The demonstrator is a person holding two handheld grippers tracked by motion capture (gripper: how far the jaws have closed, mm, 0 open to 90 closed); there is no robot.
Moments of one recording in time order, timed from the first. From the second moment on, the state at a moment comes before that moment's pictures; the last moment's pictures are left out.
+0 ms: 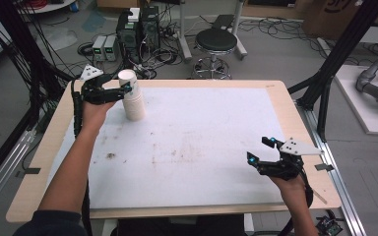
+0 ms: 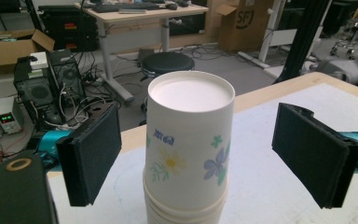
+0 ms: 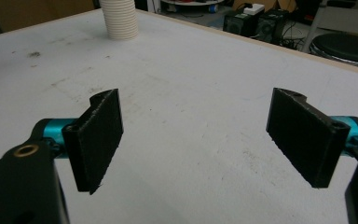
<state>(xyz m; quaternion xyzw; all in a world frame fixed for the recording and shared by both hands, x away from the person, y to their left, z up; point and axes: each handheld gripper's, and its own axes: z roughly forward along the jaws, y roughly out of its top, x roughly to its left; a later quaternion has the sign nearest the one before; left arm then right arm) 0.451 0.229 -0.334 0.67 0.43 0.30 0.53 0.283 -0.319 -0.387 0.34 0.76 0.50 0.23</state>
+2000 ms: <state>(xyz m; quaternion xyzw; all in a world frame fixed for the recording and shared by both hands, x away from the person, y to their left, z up) 0.452 0.234 -0.284 0.61 0.38 0.32 0.62 0.279 -0.321 -0.389 0.35 0.76 0.50 0.22</state>
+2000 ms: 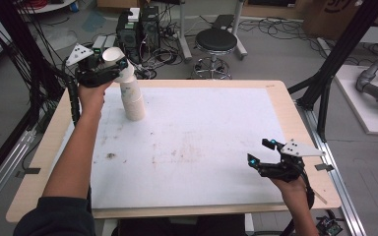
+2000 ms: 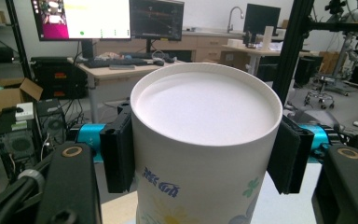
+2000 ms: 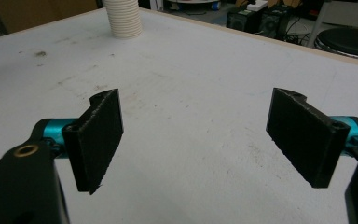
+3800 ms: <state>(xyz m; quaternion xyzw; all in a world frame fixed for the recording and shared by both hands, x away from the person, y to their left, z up) 0.338 0.188 -0.370 0.73 0.24 0.15 0.62 0.285 -0.294 -0.391 0.32 0.78 0.51 0.17</state>
